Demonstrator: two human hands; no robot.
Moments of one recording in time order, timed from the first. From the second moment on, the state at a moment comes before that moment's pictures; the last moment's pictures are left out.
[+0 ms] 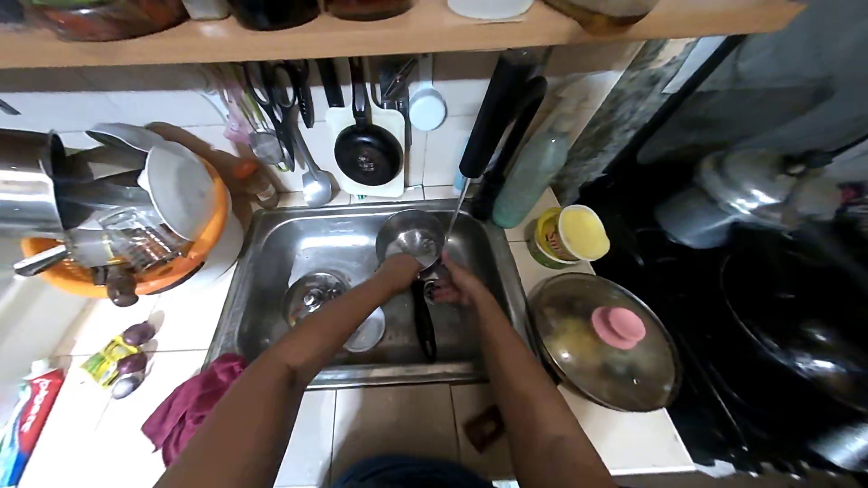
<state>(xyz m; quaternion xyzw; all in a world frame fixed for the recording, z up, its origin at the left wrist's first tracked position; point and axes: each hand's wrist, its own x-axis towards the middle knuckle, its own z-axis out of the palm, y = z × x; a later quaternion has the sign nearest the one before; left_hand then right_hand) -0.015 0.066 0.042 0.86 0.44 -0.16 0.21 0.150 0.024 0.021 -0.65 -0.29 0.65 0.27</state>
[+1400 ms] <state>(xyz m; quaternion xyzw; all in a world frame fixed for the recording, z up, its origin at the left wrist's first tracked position) 0.041 0.061 0.066 0.88 0.32 -0.03 0.35 0.159 -0.073 0.080 -0.59 -0.30 0.72 0.22</state>
